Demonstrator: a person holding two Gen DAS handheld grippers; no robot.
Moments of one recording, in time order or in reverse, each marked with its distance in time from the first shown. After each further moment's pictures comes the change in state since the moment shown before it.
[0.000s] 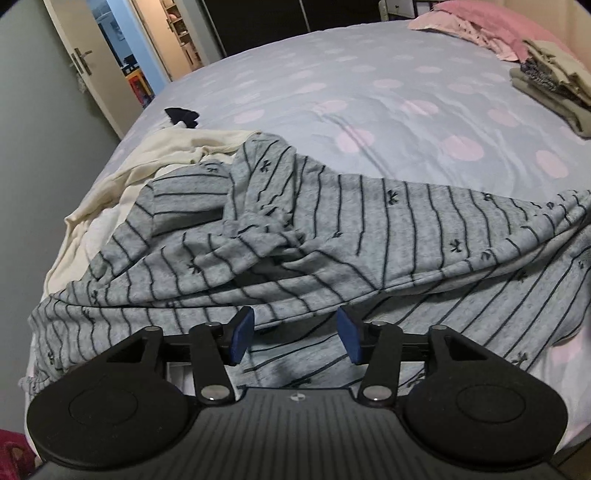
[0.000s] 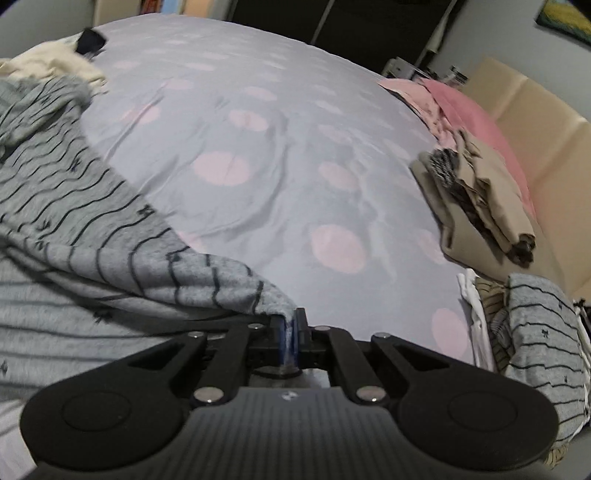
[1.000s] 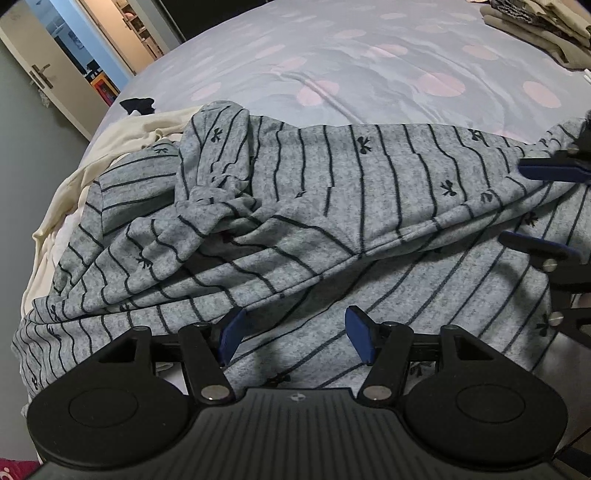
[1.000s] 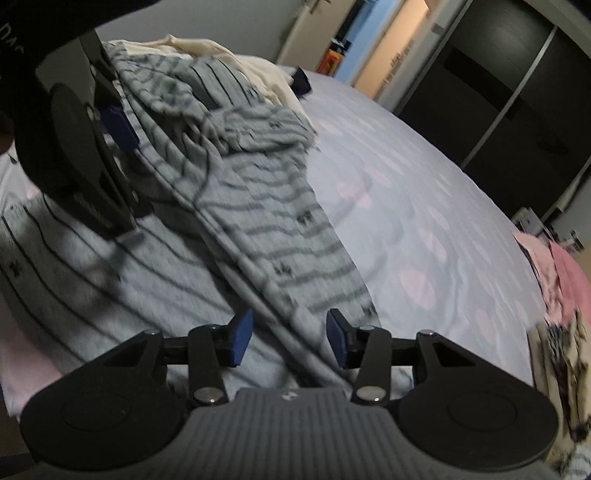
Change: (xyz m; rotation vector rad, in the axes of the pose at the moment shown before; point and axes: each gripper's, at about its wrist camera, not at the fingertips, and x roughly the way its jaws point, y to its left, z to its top) left arm 0.043 -0.023 -0.009 0.137 0.092 -0.012; right arm -0.035 0.136 -0.007 -0.456 -0.313 0.300
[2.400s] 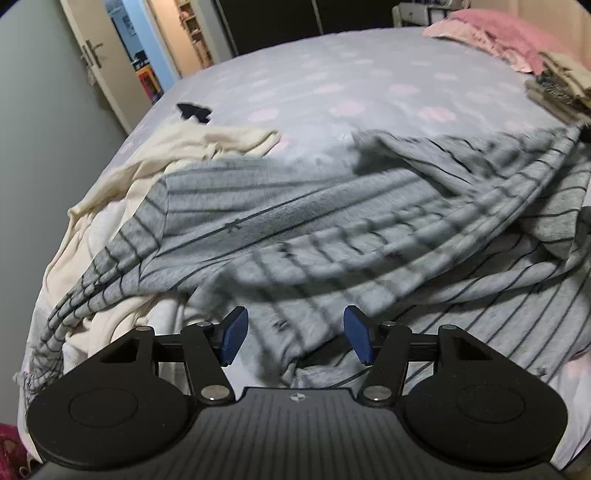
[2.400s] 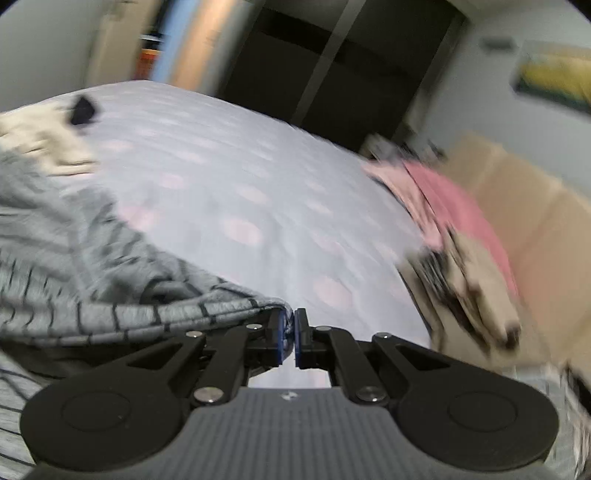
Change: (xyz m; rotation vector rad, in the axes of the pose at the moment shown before) left arm -0.035 0.035 0.001 -0.174 -0.129 0.003; right arm -0.004 -0.151 -0.002 0.453 0.108 -0.460
